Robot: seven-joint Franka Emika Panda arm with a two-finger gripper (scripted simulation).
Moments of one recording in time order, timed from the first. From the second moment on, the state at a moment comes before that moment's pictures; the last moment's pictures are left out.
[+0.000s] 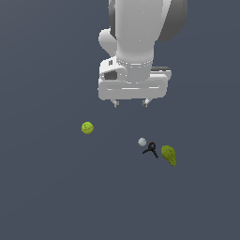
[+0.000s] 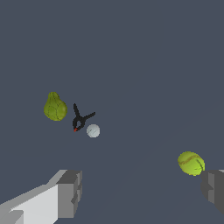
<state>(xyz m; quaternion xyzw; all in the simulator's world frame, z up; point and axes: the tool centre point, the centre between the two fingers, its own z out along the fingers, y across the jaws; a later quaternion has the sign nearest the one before) 0.005 0.037 0.315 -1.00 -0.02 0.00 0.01</state>
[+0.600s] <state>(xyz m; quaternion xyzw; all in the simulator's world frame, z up) 0.023 0.060 0.290 -1.00 -0.02 0.00 0.00</state>
